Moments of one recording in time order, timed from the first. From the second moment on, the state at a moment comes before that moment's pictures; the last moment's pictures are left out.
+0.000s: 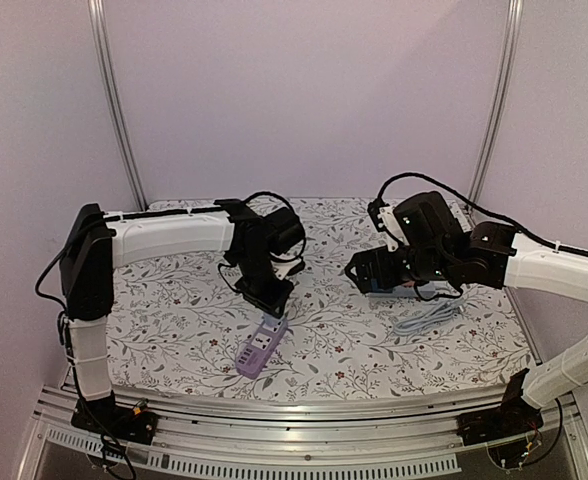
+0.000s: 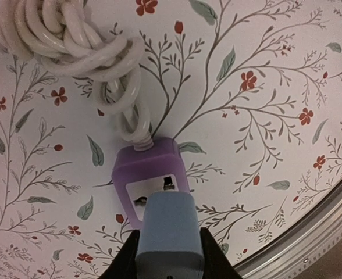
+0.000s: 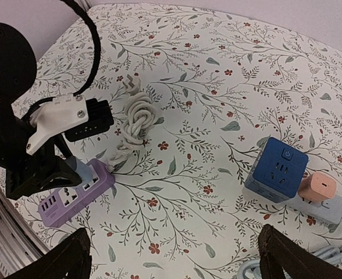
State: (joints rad) left arm -0.89 2.00 1.64 -1.04 0.06 -0.25; right arm 0.92 1.33 1.09 -0.47 0.23 0.43
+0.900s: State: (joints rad) left arm -0.89 2.01 1.59 -0.98 0.06 -0.28; right arm 0.92 1.34 1.10 -0.47 0.23 0.43
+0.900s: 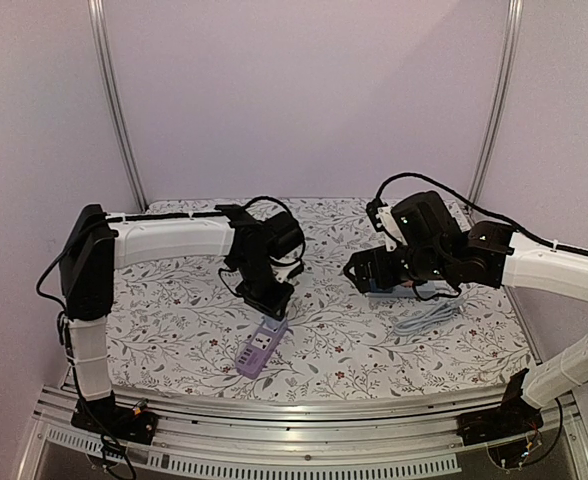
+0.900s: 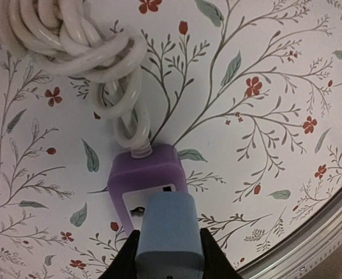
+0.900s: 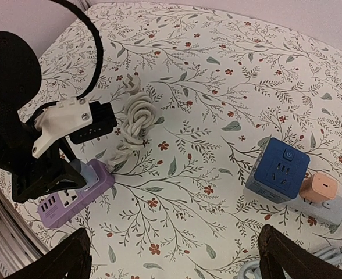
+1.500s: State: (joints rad) left arm -0.92 2.00 1.58 -0.97 0.00 -0.33; right arm 0.92 1.34 1.10 -0.47 0.23 0.43
